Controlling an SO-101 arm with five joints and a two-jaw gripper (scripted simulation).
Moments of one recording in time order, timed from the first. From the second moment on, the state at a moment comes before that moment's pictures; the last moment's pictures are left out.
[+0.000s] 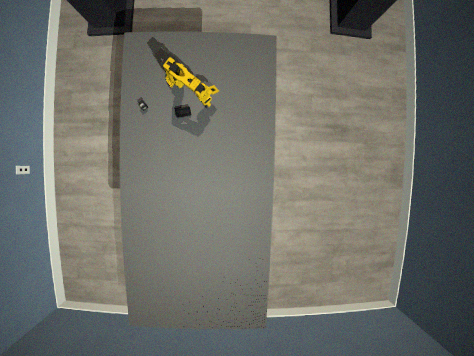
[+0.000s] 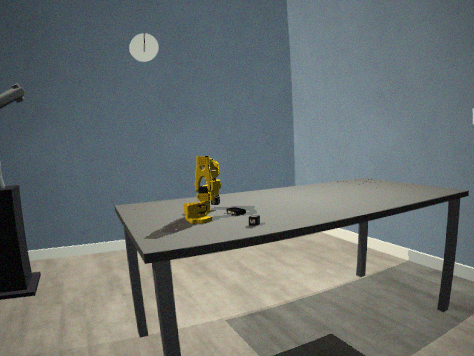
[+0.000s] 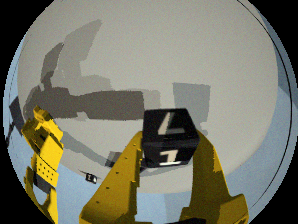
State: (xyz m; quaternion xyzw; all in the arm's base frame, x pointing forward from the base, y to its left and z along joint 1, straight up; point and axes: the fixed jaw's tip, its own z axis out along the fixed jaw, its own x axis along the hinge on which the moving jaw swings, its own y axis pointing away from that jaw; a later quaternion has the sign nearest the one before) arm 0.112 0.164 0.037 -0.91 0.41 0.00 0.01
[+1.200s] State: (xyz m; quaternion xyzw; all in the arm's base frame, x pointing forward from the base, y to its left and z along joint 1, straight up) arm 0.112 0.164 0.025 -0.91 0.41 0.00 0.01
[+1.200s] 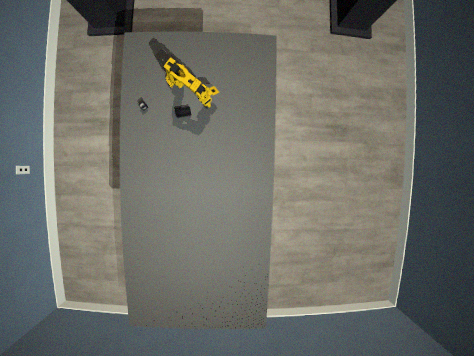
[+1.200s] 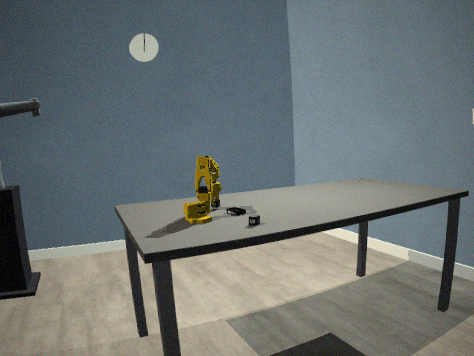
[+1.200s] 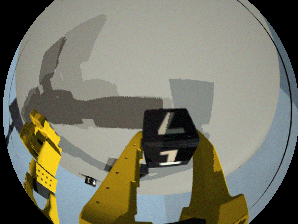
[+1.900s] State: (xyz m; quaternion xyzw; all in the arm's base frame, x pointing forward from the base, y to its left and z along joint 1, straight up) arm 0.112 0.165 0.018 -0.91 0.41 0.00 0.01
